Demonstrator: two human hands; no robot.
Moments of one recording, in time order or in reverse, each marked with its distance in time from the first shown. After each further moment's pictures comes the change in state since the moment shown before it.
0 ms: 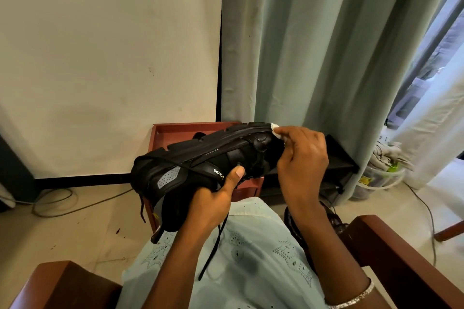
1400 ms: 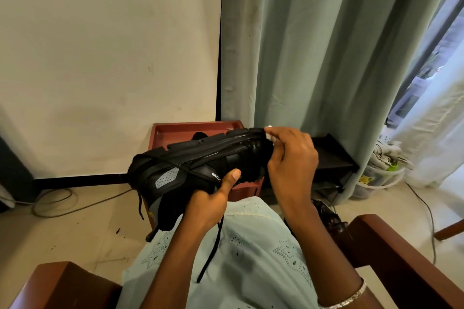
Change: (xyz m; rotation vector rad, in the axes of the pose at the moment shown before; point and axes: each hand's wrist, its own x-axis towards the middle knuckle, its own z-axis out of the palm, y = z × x) left_hand -0.001 0.000 -0.006 0.072 0.015 -0.064; right_hand -0.005 -0.010 0.005 0.029 -0.072 0.000
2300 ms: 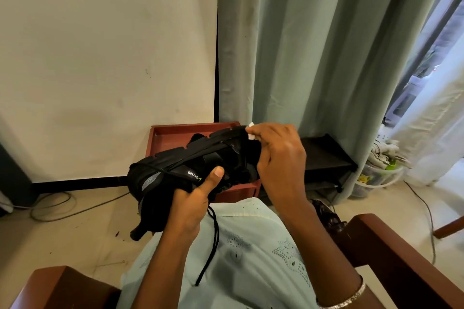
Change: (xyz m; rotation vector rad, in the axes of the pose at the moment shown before) left_hand 0.013 -0.005 -0.011 -0.424 0.006 0.124; right_hand 0.004 -0.011 -0.001 0.033 -0.035 -0.230
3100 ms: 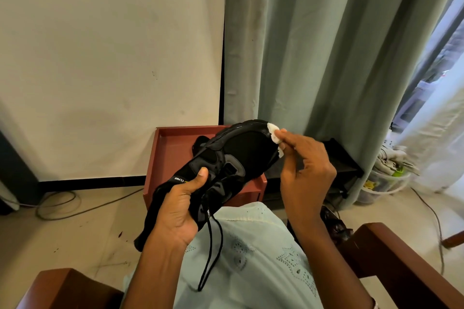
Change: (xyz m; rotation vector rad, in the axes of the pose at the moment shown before) left_hand 0.014 0.006 -0.021 -0.334 -0.048 -0.328; right_hand -0.015 0.011 -0.009 0.185 0.238 0.143
